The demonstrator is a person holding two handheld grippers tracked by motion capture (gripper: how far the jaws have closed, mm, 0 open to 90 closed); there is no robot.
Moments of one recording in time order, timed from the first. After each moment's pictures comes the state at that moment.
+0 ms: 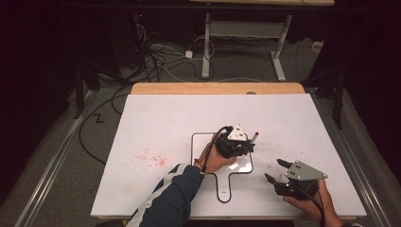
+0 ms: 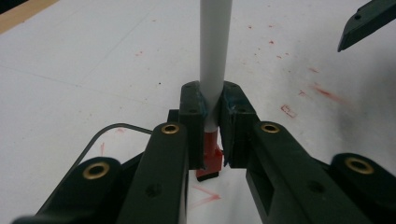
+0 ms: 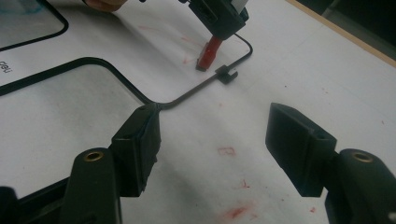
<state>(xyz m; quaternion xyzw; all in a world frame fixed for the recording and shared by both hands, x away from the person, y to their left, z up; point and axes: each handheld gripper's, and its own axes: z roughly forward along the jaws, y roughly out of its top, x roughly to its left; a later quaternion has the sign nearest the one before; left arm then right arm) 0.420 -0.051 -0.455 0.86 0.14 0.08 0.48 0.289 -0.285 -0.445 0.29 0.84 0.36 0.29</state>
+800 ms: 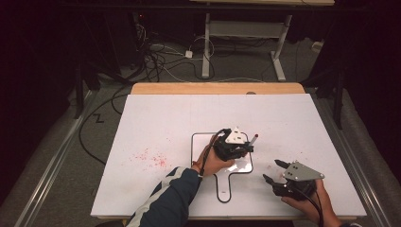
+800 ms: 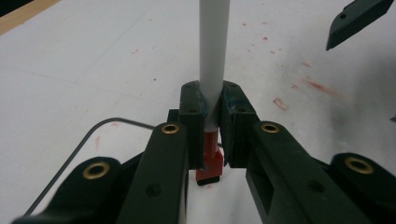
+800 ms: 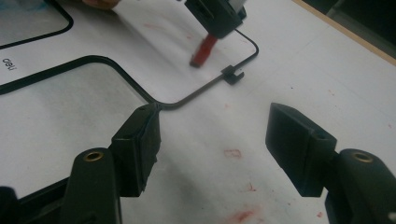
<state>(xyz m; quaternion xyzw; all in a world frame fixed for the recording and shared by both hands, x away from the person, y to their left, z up) 0.415 -0.041 -0.457 0.86 0.14 0.10 0.48 0.289 -0.280 -0.447 0.28 0.84 0.36 0.29</state>
